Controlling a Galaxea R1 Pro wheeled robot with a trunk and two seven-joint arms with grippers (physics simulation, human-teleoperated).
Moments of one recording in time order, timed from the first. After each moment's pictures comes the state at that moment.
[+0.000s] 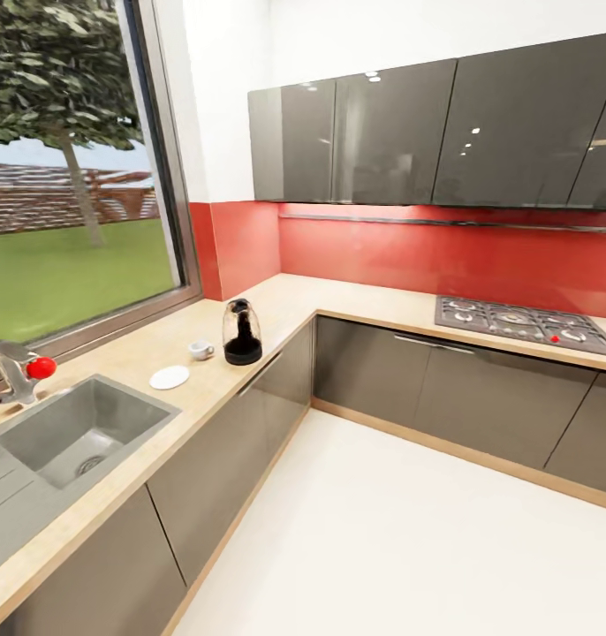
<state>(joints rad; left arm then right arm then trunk) -0.05 0.04 -0.18 -0.05 0.03 -0.18 0.26 -0.22 -0.08 -0.56 -0.17 0.50 0.08 0.15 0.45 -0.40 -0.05</state>
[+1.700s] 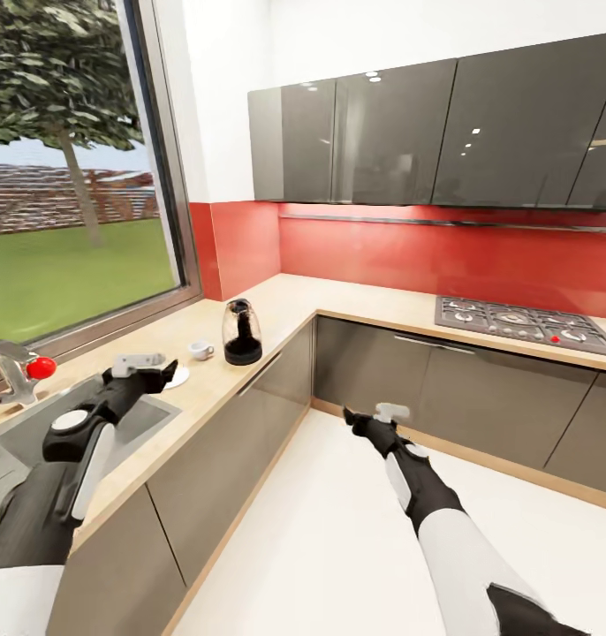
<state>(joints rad) -0.57 0.19 0.09 -1.45 0.10 0.44 -0.10 -0.79 0.17 -0.35 -0.56 0.11 0.01 0.23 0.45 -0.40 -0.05</state>
